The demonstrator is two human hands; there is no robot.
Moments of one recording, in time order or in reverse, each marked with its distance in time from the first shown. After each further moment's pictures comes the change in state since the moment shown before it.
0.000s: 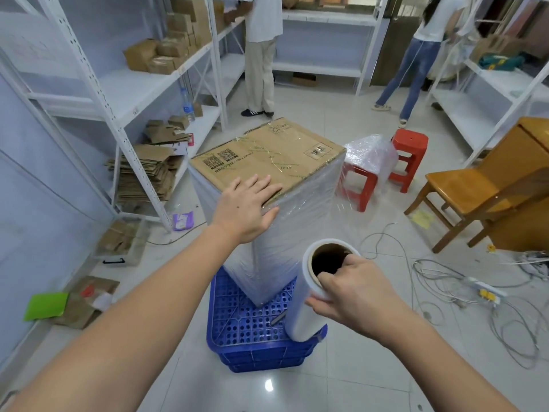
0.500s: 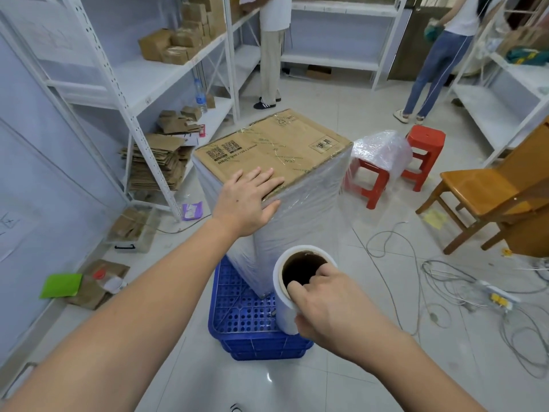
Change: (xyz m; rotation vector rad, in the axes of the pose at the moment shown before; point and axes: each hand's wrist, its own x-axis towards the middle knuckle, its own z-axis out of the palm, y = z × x) left_hand -0.011 0.007 -0.001 -0.009 0.019 -0.034; right_hand -0.006 -0.038 -0.010 0.061 -0.110 -0.129
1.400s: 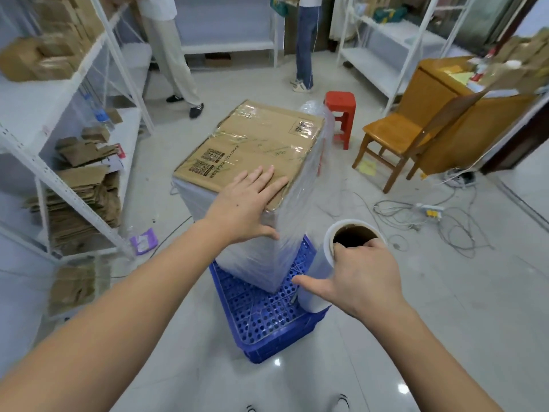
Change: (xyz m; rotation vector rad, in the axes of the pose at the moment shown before) left_hand 0.011 -0.069 -0.011 0.024 -0.216 0.581; right_hand 0.073 -0.087 -0.022 -0.017 -0.105 0.977
